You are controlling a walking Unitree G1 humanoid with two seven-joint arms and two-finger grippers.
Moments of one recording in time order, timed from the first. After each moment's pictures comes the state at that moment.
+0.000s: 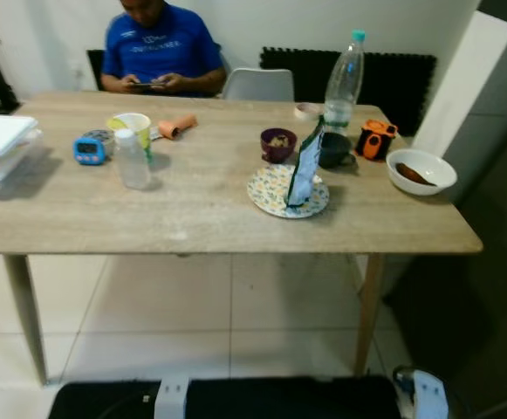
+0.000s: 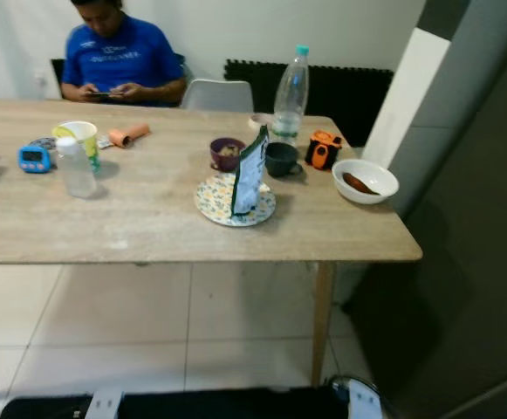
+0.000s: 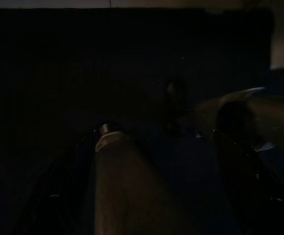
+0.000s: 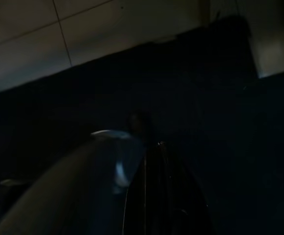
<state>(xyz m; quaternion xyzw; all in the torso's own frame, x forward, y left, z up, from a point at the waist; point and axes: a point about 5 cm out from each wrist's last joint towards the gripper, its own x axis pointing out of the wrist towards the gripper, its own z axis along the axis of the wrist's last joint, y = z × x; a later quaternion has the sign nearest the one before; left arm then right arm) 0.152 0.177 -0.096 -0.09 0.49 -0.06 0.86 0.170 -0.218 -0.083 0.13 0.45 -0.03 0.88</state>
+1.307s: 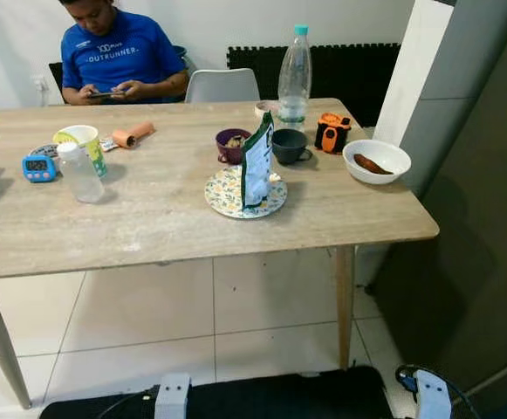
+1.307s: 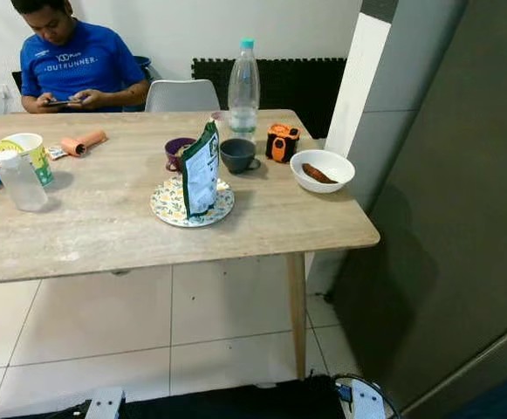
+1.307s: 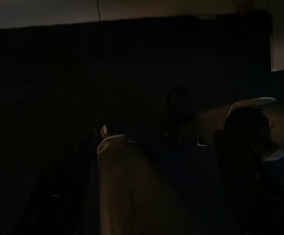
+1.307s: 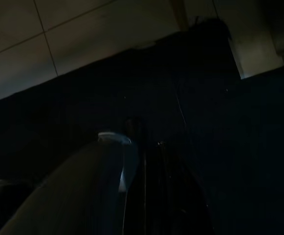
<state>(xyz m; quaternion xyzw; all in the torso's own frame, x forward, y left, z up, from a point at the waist) 0.154 0.179 -0.096 -0.08 0.49 -0.05 0.87 0.166 -0.221 -0.084 0.13 0.45 -0.03 0.88</state>
